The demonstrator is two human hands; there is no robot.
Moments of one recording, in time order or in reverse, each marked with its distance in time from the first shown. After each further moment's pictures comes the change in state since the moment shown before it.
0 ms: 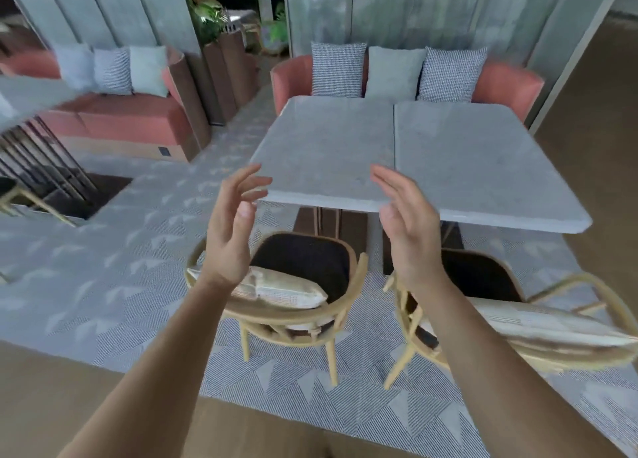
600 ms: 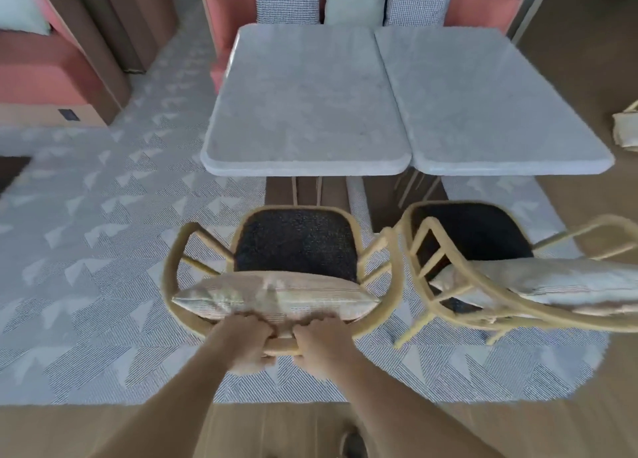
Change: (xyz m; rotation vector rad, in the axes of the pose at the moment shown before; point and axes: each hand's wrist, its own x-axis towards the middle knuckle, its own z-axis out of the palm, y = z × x) left_hand -0.066 -0.290 -0.065 1.002 -1.502 -0.183; right_hand -0.100 0.213 0.234 -1.077 -1.081 0.532
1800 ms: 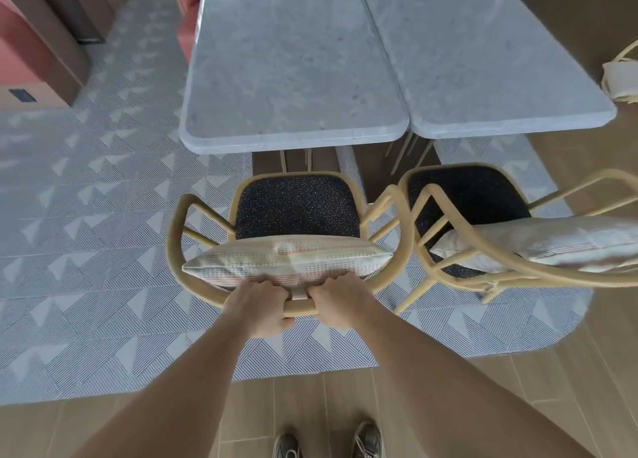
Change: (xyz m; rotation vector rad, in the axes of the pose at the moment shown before) left_hand 0.049 -0.008 0.002 0.071 0.126 0.016; right_hand 0.040 0.039 0.009 -0.127 0.061 0.012
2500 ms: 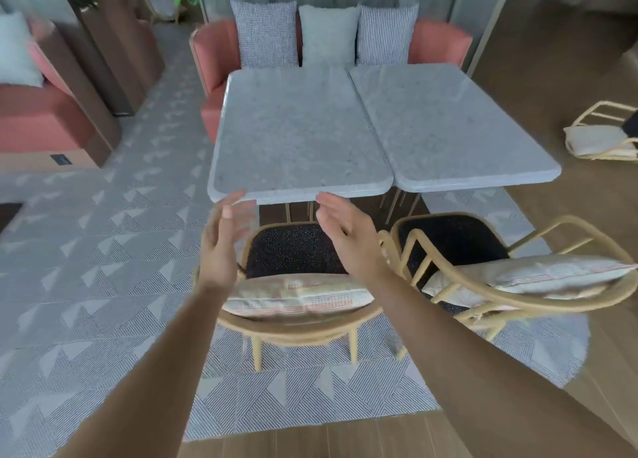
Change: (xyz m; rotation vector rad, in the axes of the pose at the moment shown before) left_hand -0.102 -0.023 -0.176 -1.503 1.068 0.000; right_hand -0.069 -0.008 -0.198 1.251 0.831 0.062
